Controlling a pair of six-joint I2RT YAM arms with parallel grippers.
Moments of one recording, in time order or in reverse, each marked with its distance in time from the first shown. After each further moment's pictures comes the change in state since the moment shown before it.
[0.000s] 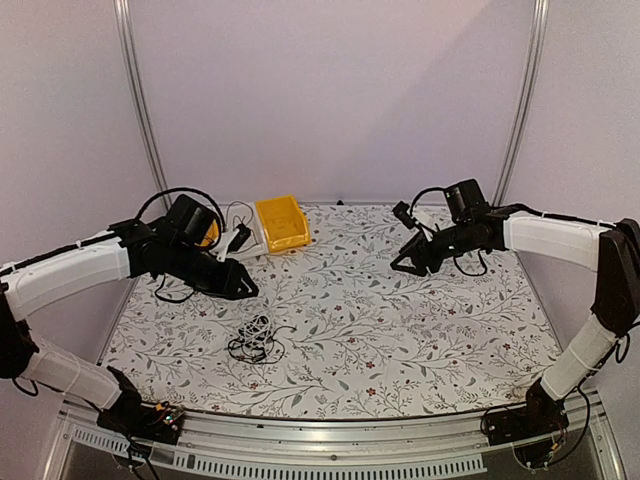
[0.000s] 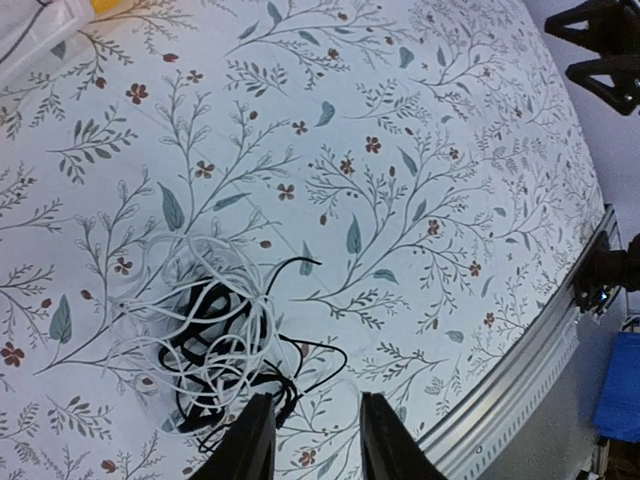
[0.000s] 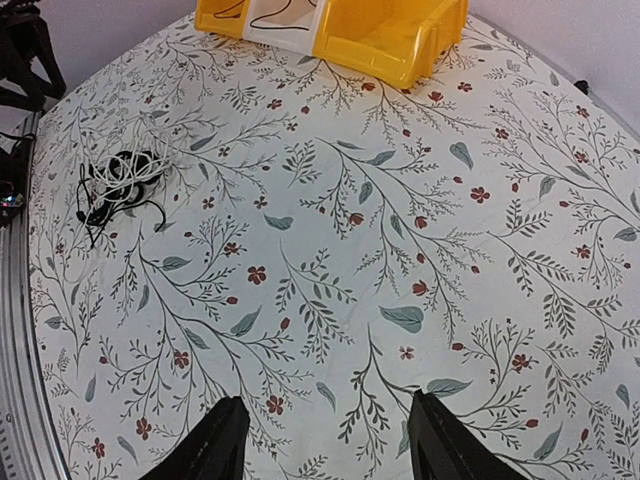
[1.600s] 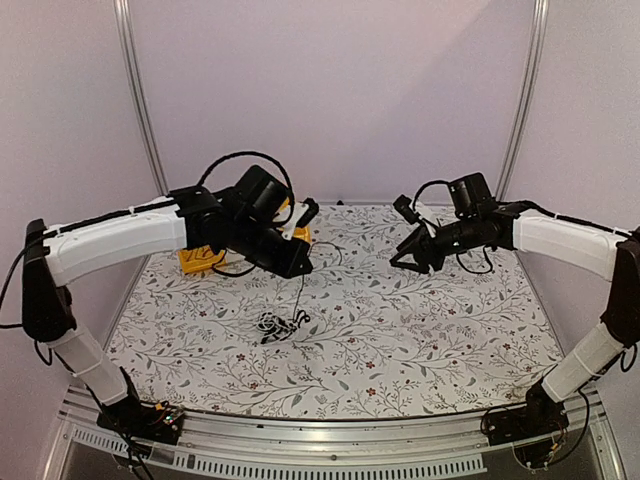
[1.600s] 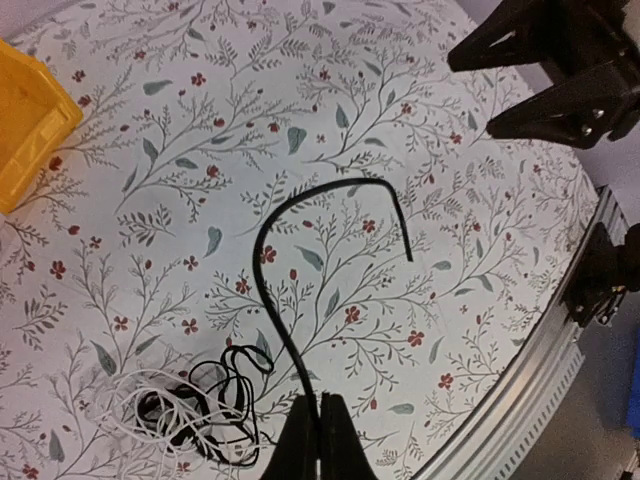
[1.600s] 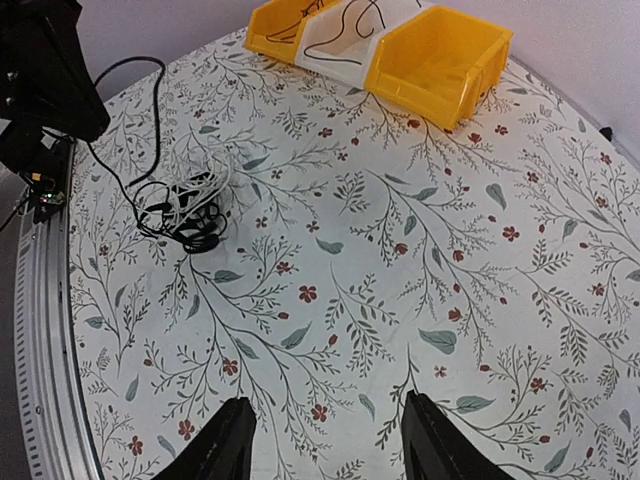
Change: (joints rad) left arm -0.282 0.351 0.427 -0.044 -0.186 0.032; right arm 0.032 -0.087 -0.028 -0.037 -0.040 -0.006
